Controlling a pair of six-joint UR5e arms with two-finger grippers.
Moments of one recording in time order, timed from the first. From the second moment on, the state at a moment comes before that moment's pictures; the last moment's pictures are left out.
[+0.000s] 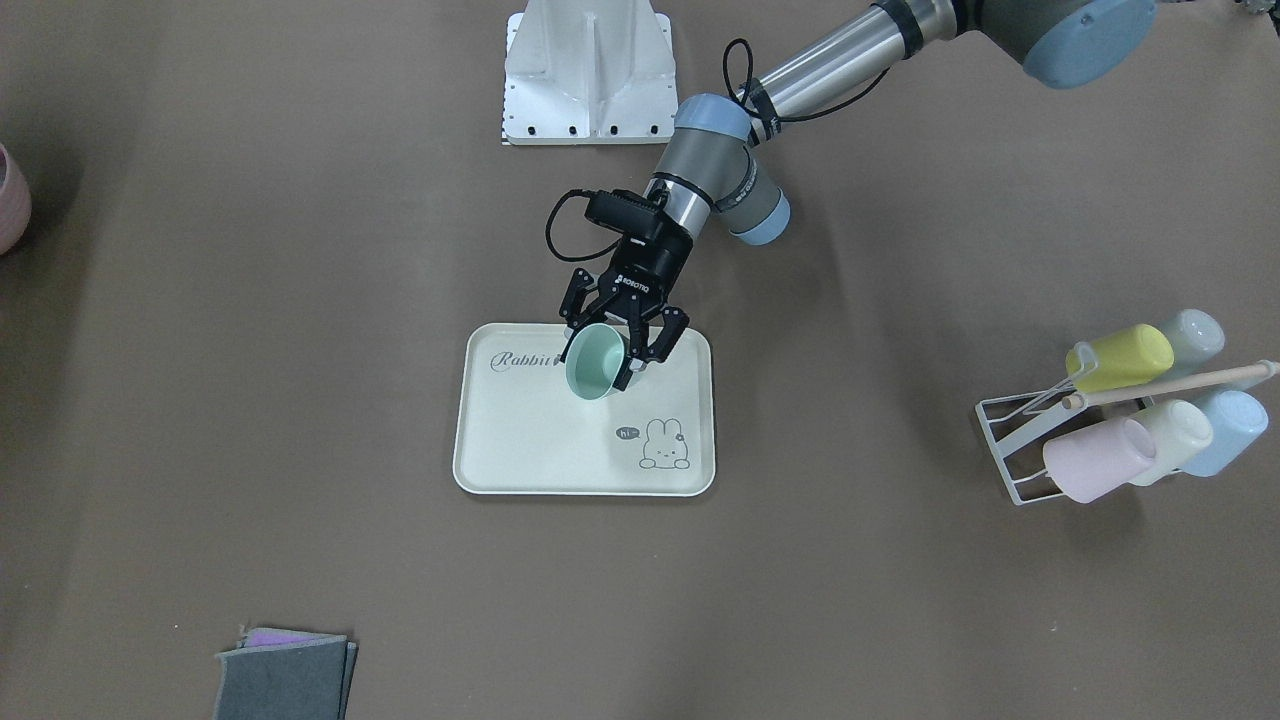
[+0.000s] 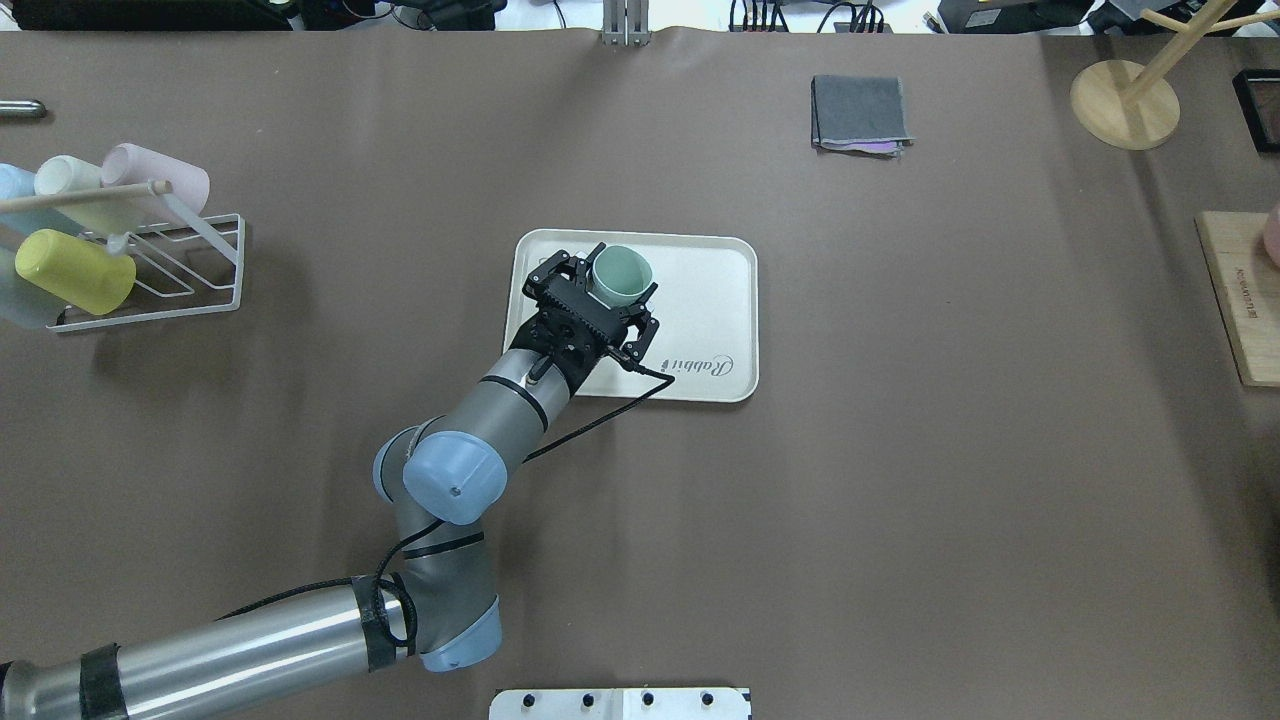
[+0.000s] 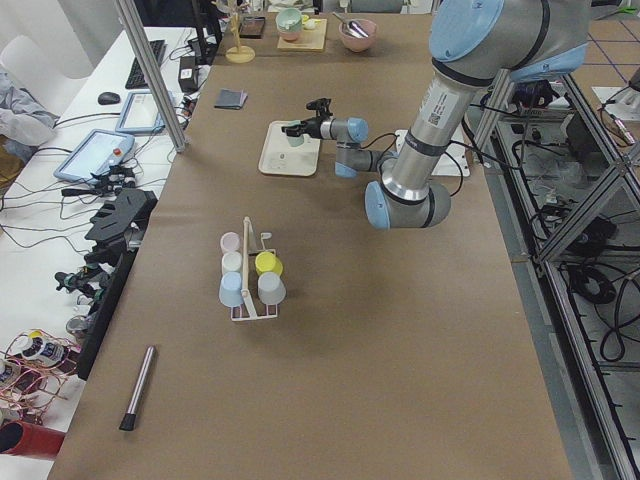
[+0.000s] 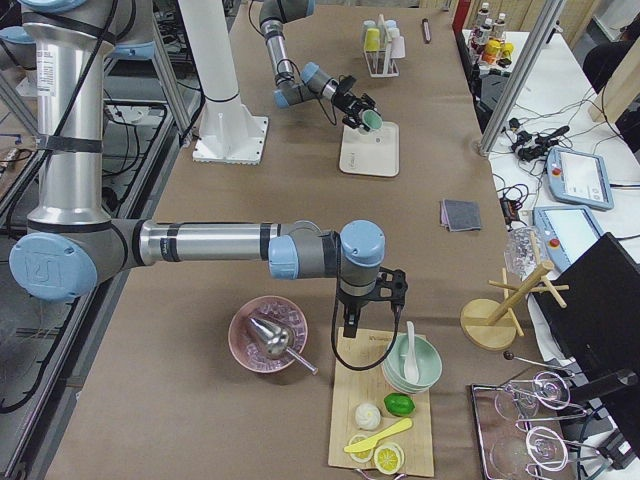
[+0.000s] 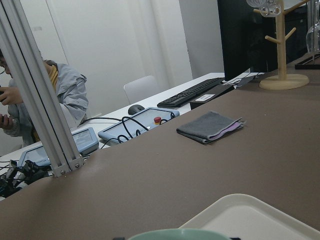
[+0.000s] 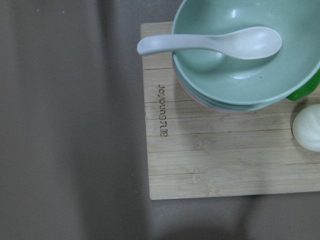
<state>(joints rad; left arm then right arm) -0.34 -2.31 -1.17 -2.92 -0.93 -0.33 1.51 -1.65 1.70 -1.53 2.35 0.20</state>
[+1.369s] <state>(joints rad) -0.36 -2.36 -1.10 -2.88 -0.93 -0.42 1.48 -1.65 1.70 -1.53 2.35 0.20</state>
